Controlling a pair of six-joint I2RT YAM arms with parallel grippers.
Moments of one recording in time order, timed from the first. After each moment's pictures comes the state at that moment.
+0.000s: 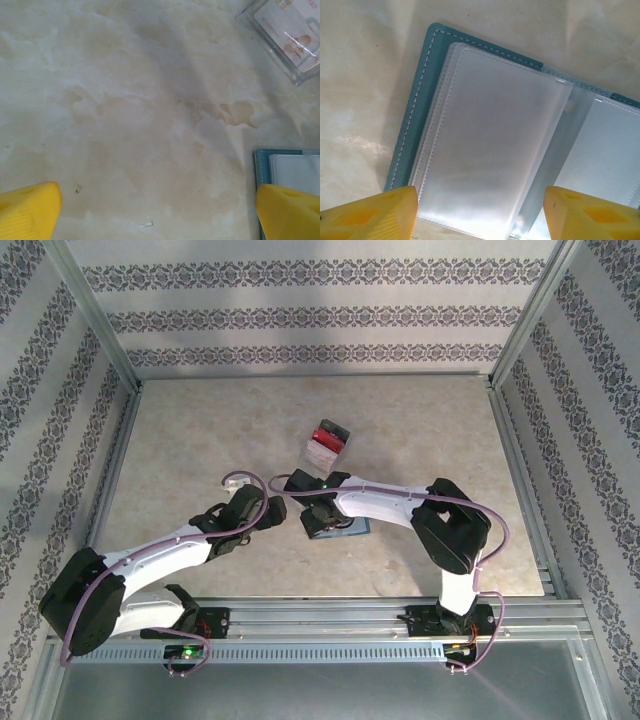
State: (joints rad) left arm -0.65 1.20 0.53 -0.20 -0.29 -0.83; right arm 0.93 1.87 1.26 -0.79 0.17 0.50
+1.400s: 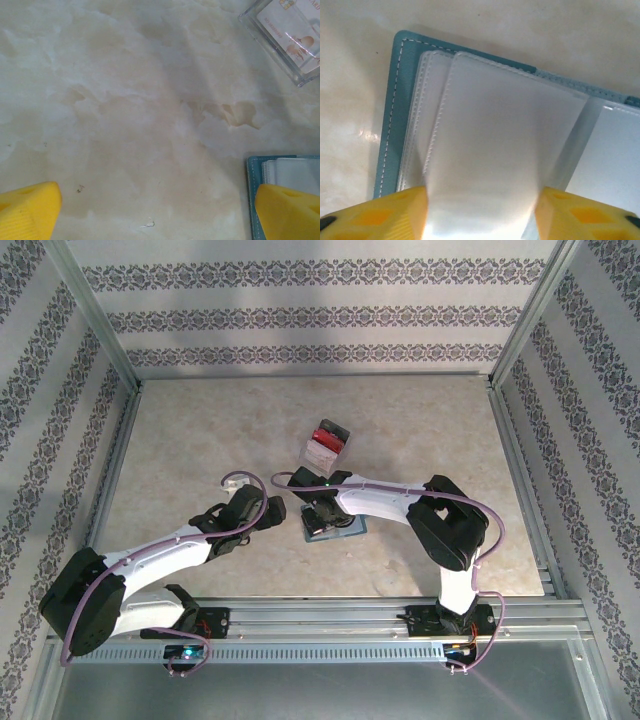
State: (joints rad) left arm -0.65 1.20 0.53 -0.20 -0.29 -0.84; right arm 0.90 1.89 1.23 -0.73 0.08 0.49
